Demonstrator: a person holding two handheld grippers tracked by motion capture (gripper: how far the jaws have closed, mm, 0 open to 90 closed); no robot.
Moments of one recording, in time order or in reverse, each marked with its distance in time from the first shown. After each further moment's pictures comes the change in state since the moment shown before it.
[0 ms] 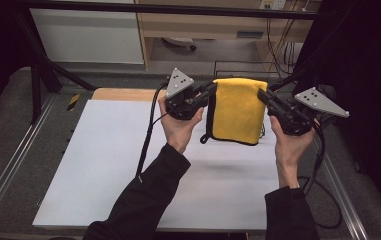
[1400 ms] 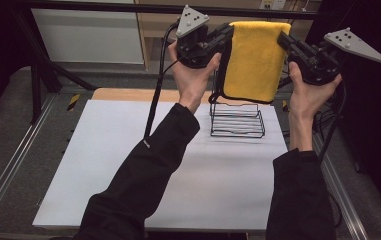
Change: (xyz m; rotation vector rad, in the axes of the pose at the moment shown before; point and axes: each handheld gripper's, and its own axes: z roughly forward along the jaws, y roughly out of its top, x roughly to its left) left arm 0.003 0.107 0.040 -0.121 0.004 0.053; right arm -0.031 0.099 0.026 -0.154 -0.062 -0.030
